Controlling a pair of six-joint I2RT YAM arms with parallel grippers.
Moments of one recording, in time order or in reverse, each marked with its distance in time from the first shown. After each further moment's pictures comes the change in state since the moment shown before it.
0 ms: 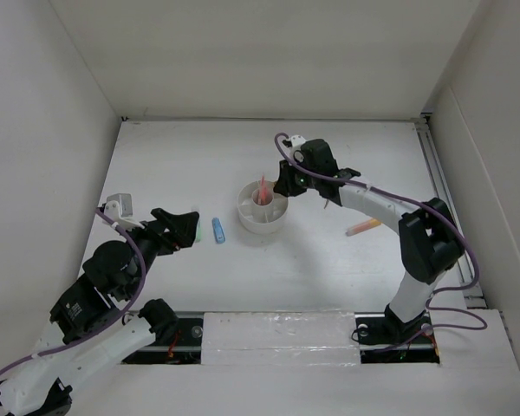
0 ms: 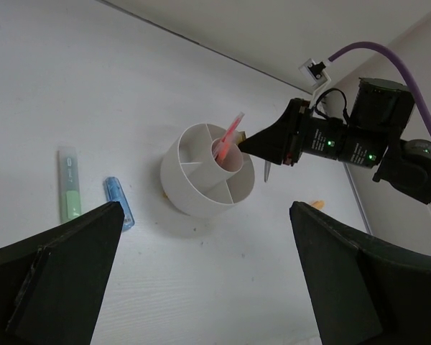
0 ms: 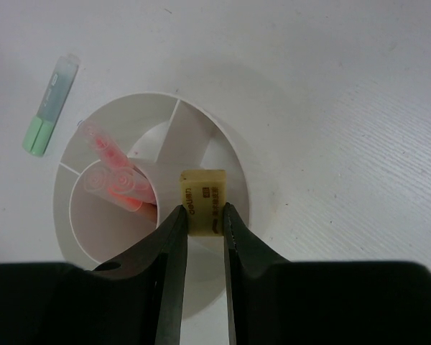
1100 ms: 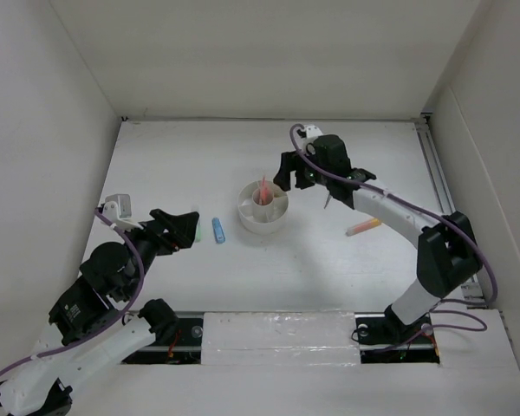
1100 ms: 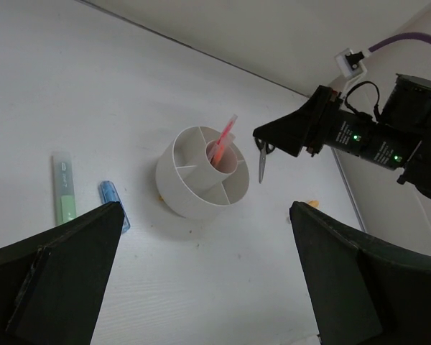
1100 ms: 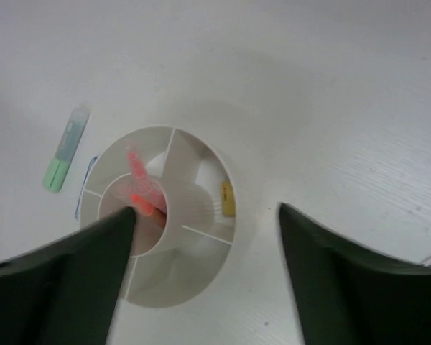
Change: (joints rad) left arm 0.000 -0.010 0.000 0.015 0.018 0.013; right arm -0.017 -0.120 -0.039 0.025 0.071 0.042
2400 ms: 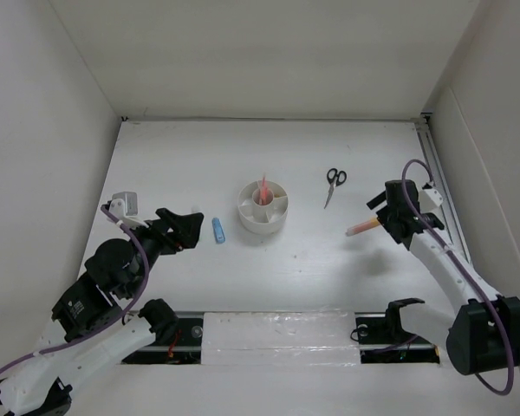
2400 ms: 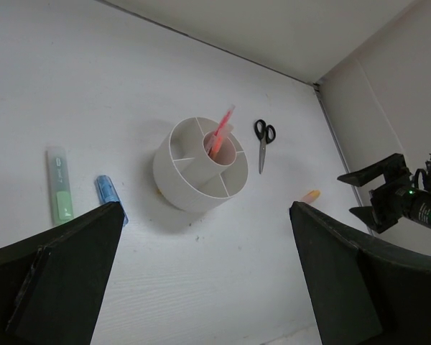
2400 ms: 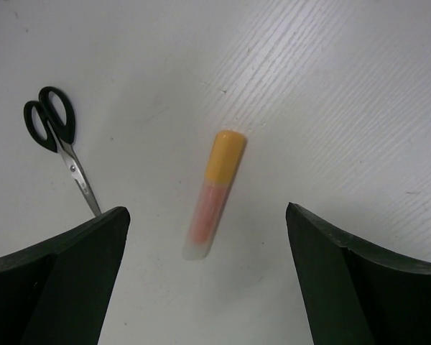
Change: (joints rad) left arm 0.000 0.026 0.000 0.000 0.030 0.005; right arm -0.402 -0.569 -0.492 -0.417 0.639 0.732
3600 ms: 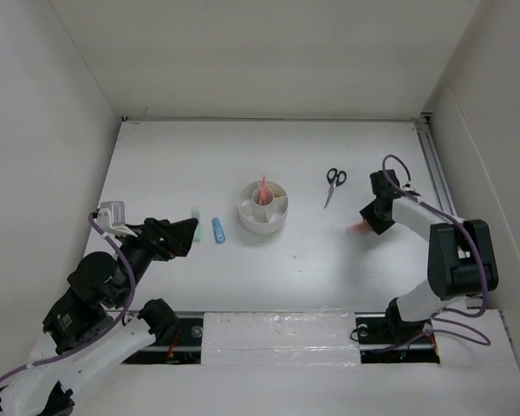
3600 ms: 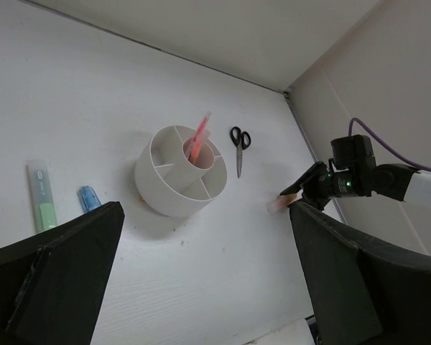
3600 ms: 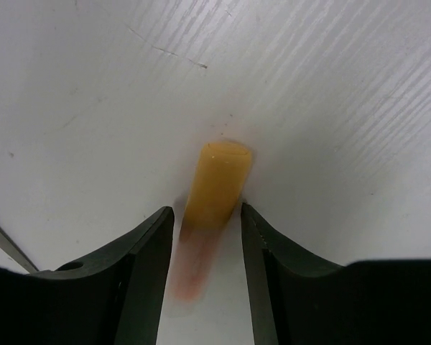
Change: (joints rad) left arm 0.000 -0.096 -0.013 0.016 0.054 0.027; right arm -0.039 0.470 0.103 0.063 -0.132 0.051
